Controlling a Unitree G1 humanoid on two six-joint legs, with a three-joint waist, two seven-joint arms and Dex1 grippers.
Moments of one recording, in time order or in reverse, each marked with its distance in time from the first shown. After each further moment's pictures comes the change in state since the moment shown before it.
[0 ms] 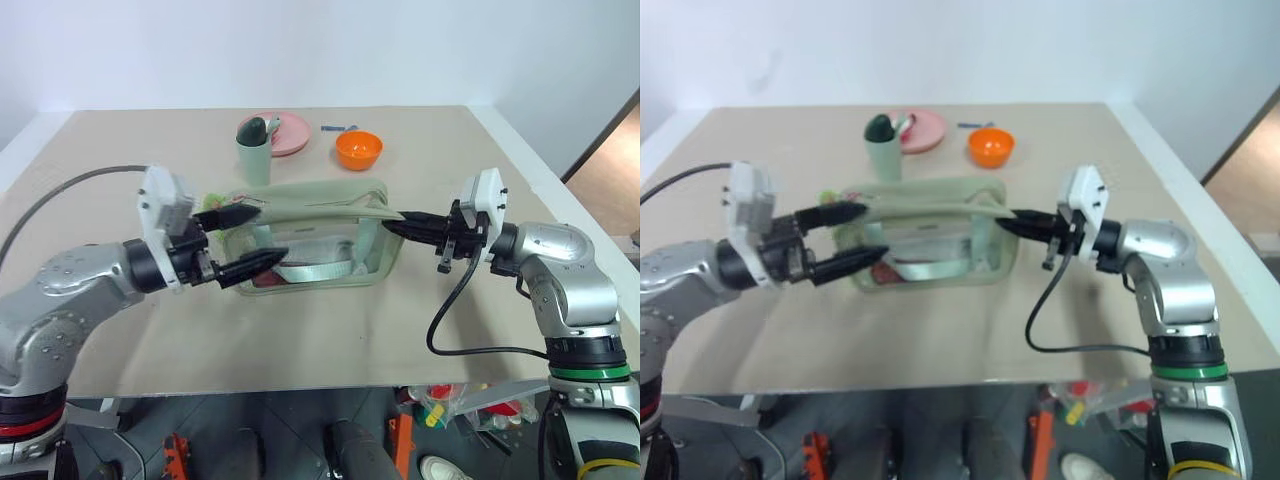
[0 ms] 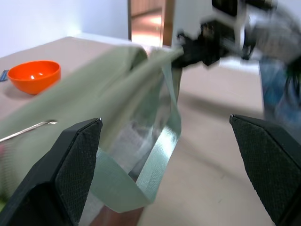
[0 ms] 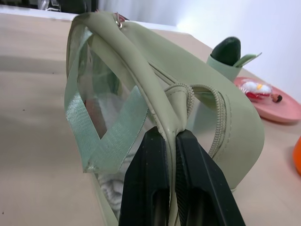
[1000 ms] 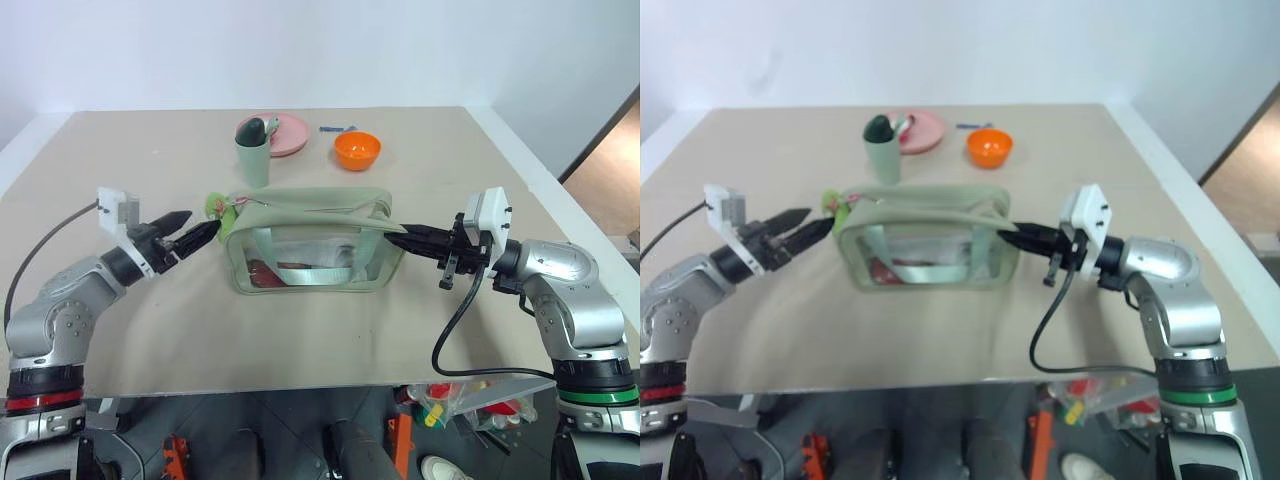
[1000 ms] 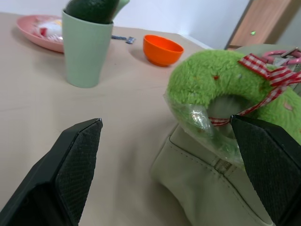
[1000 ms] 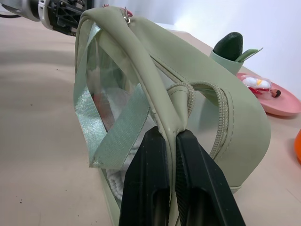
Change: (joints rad) left arm -0.032 -0.122 0.028 0.598 0.267 -0.232 -0.093; right arm 0.106 -0.019 -0.011 -0.101 0.034 -0.016 -0.046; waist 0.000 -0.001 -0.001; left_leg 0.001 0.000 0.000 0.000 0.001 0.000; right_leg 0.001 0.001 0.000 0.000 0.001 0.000
